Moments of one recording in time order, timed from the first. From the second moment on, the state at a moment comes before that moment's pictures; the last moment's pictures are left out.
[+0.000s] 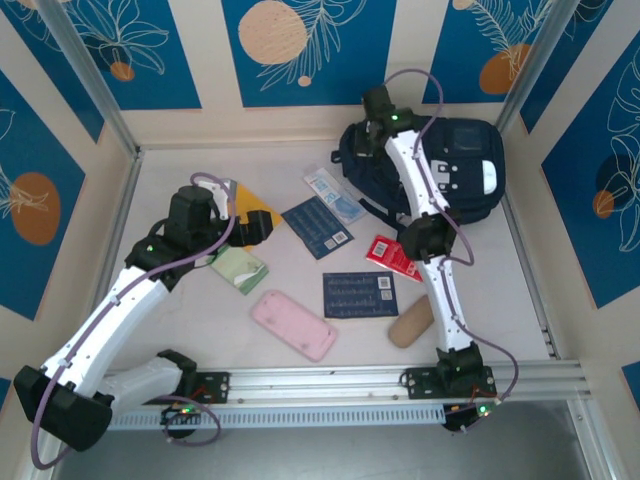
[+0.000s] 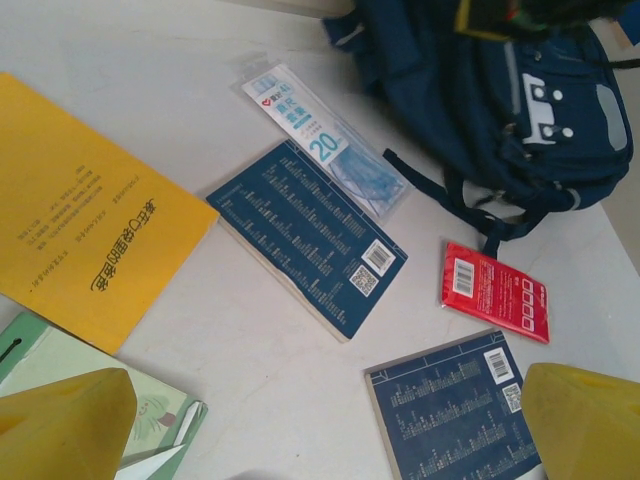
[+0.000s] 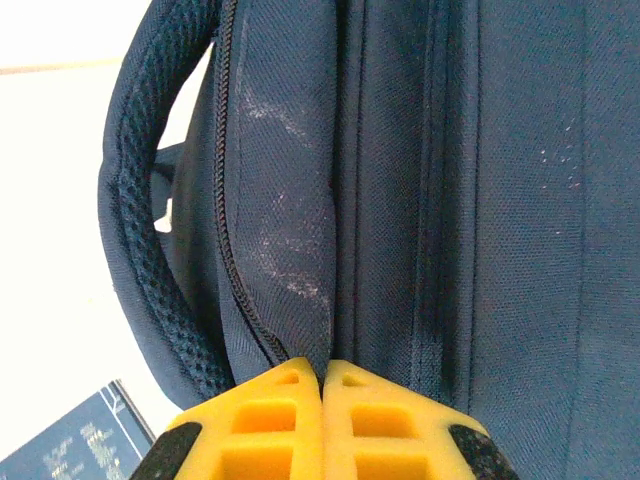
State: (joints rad) left arm -0.44 1.05 1.04 -0.59 0.10 -0.44; right arm 0.29 2.57 2.90 -1.33 0.13 0.30
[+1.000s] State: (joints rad) left arm -0.59 1.14 1.07 -0.63 0.14 -0.42; right arm 0.56 1.65 1.63 -1.08 -0.11 0.61
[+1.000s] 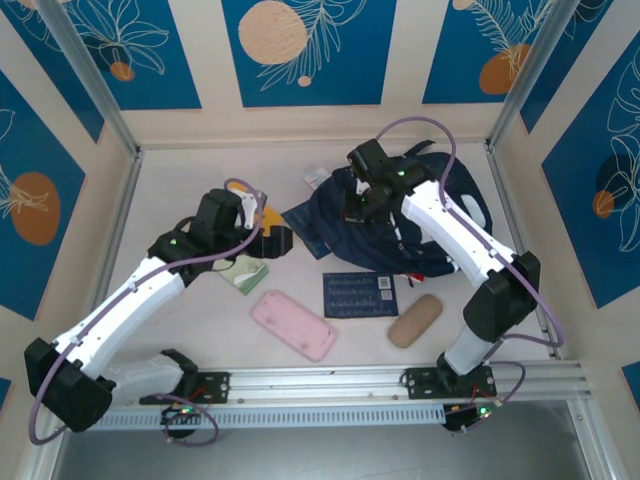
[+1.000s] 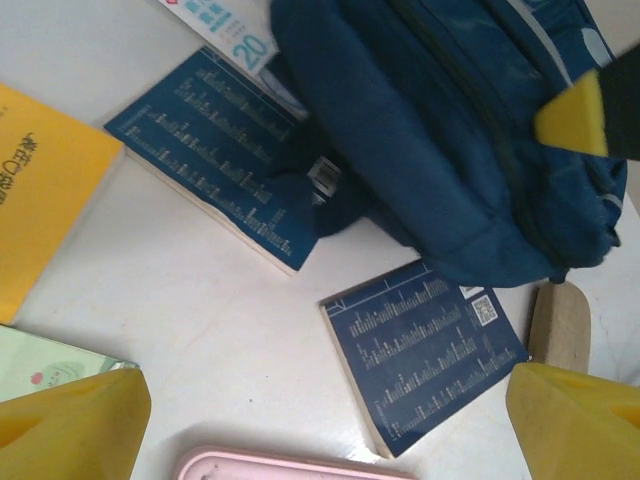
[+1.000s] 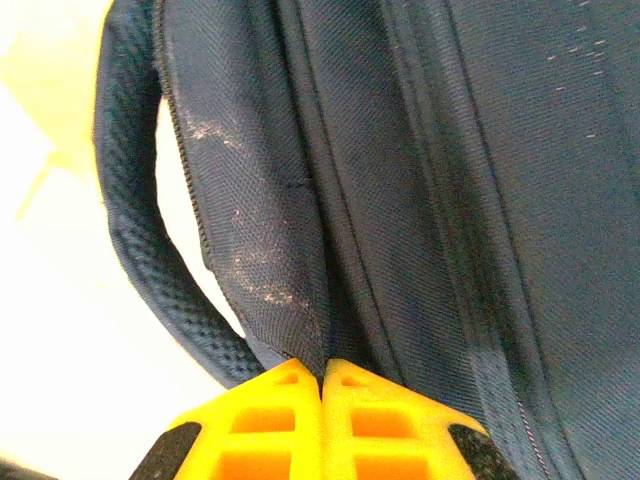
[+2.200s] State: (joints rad) left arm -0.69 1.17 1.03 -0.64 0.08 -0.47; right arm 0.40 1.78 1.34 -0.73 -0.49 0.43
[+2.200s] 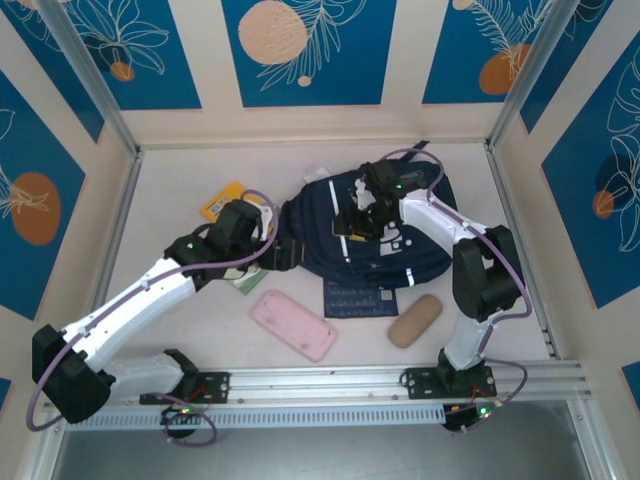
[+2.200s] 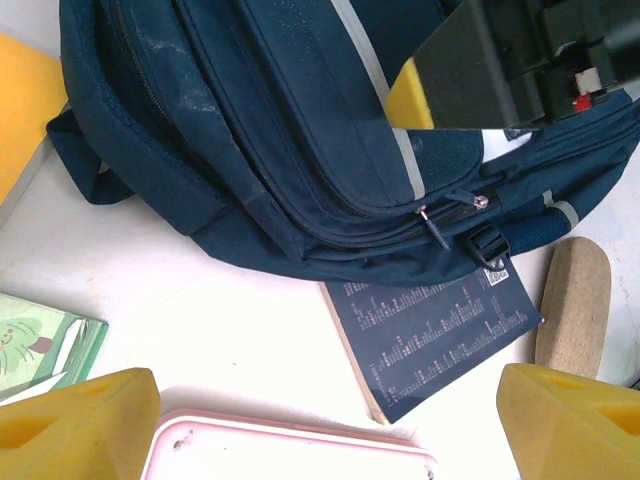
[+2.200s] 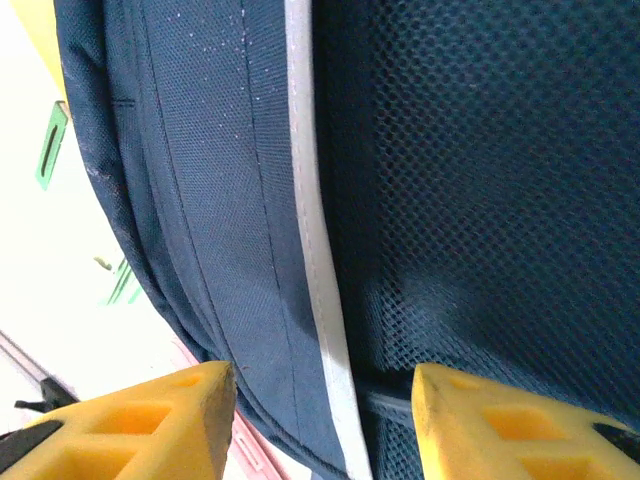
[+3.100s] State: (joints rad) left arm -0.90 1.23 0.95 -0.49 -0.04 -0.39; right arm 0.33 1.73 1.43 -0.72 -0.63 0.56
